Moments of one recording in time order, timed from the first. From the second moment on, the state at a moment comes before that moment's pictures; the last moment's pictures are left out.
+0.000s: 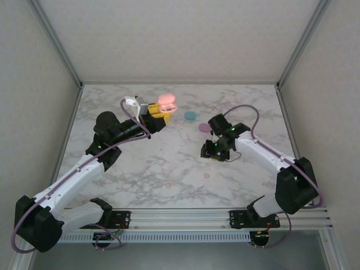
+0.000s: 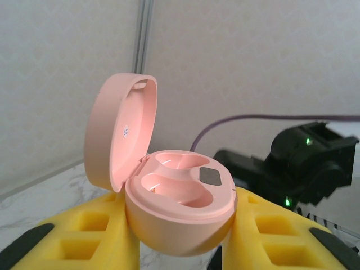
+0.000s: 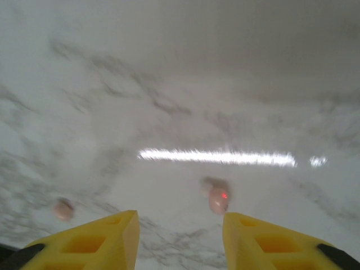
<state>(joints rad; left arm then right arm) -0.52 1.08 0.83 0.40 0.57 -0.26 0.60 1.46 1.01 -0.89 -0.22 0.67</state>
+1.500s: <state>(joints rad) -0.52 1.06 0.84 0.28 0.57 -0.21 0.74 1.58 0.91 -0.71 -0.24 0.81</state>
